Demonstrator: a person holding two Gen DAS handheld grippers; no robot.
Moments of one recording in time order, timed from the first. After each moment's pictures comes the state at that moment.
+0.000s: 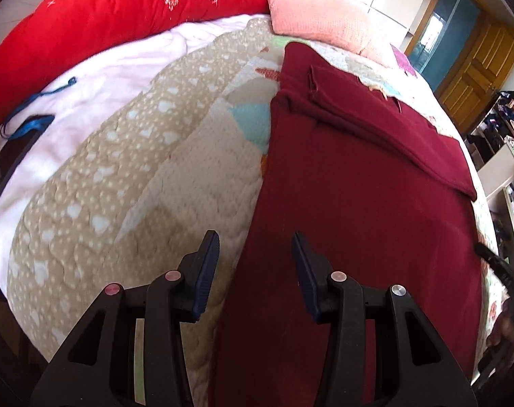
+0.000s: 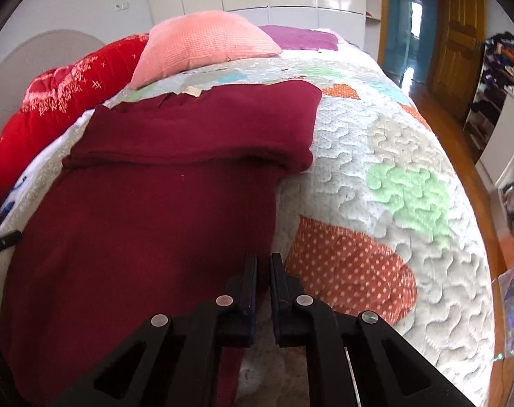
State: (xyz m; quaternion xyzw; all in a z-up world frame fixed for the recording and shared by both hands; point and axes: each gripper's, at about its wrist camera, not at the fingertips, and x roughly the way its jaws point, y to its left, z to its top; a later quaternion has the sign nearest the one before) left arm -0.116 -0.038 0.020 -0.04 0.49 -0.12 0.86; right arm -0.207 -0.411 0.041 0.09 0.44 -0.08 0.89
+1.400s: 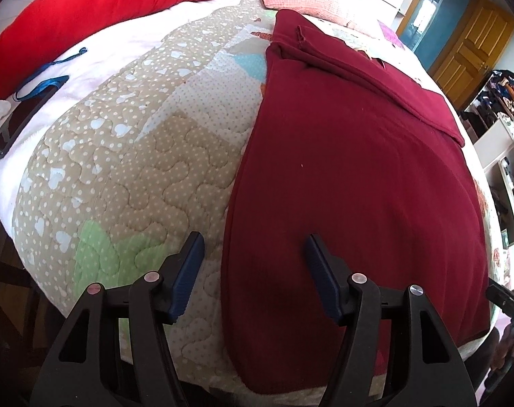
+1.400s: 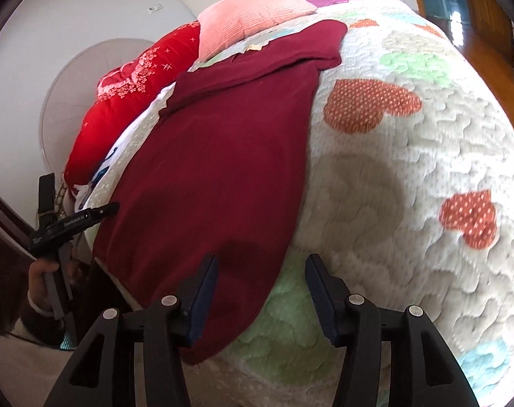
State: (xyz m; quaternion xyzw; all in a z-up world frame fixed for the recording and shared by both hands) left arm -0.183 -0.025 0.008 -0.03 0.51 -0.13 0.85; right arm -0.345 -0.399 0.029 0.21 0.47 0.08 0.85
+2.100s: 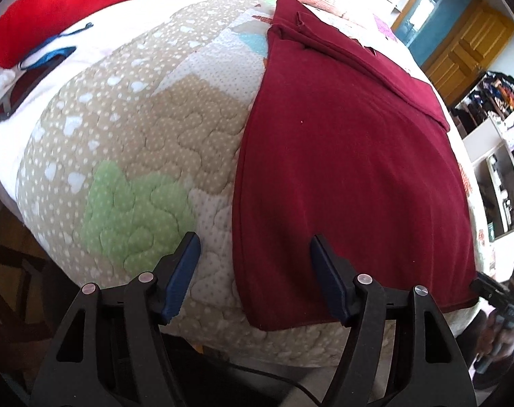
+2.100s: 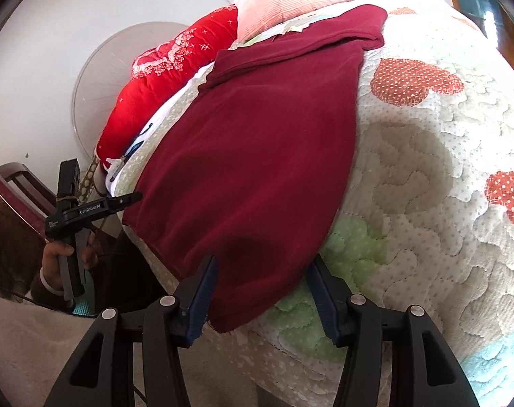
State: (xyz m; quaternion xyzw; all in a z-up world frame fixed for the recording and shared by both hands) left arm -0.214 -0.004 0.006 -0.05 0.54 -0.15 0.83; right arm -0.349 -0.377 0.018 0.22 0.47 0.17 0.84
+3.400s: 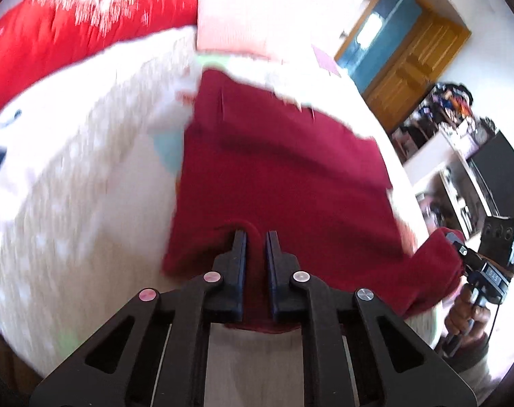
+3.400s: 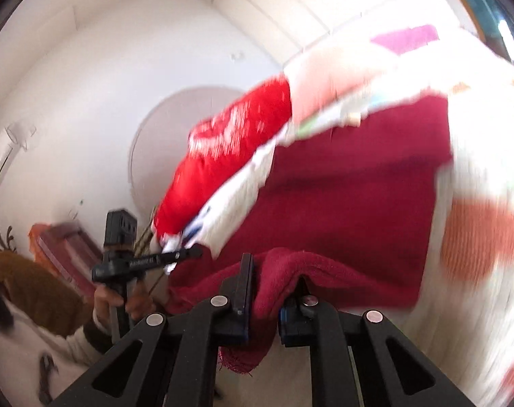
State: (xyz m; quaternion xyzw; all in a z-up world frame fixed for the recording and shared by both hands) left arm -0.116 -0.054 0.084 -0.08 0.45 -0.26 0.85; right arm -0.258 -0.399 0.085 0.28 0.30 0.24 0.88
